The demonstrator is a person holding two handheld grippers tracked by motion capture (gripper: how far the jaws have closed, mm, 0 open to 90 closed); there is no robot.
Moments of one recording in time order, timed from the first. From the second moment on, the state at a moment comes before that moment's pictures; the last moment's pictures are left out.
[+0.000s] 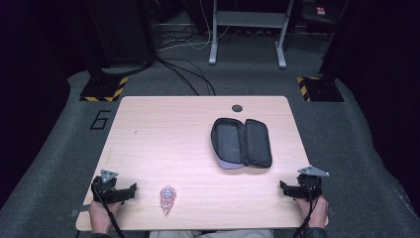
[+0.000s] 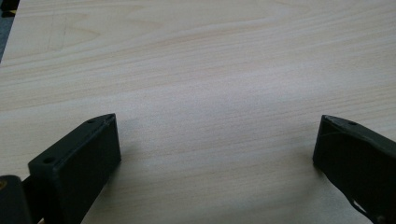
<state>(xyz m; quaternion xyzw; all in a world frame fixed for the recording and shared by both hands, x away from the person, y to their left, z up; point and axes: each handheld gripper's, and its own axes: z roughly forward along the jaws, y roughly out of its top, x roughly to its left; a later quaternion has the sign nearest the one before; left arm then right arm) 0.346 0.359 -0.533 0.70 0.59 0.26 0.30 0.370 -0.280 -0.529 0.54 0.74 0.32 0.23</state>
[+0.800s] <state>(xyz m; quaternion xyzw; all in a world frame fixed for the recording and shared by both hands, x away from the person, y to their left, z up) 0.346 0.360 -0.532 0.71 0.59 0.25 0.30 0.367 -0.282 -0.516 0.57 0.72 0.34 0.18</state>
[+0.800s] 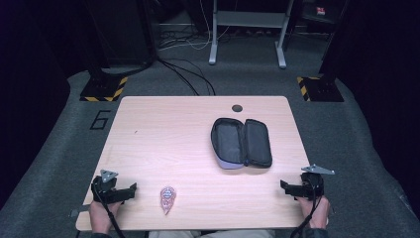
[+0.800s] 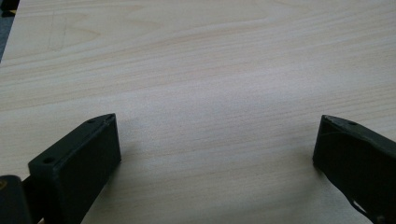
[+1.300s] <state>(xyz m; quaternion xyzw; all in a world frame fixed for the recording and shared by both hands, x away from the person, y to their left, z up) 0.348 0.358 -0.532 0.71 0.59 0.25 0.30 0.378 -0.269 -0.492 0.57 0.73 0.35 0.18</state>
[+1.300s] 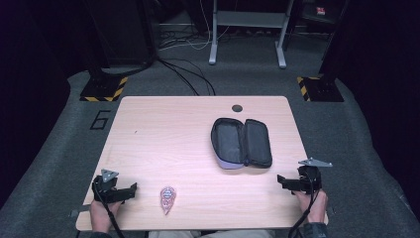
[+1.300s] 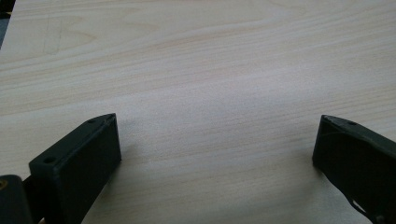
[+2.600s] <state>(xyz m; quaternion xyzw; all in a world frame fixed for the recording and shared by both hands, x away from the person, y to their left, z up) 0.348 0.358 -0.533 0.71 0.58 0.25 0.31 0.453 -0.169 -0.471 0.52 0.76 0.37 0.14</state>
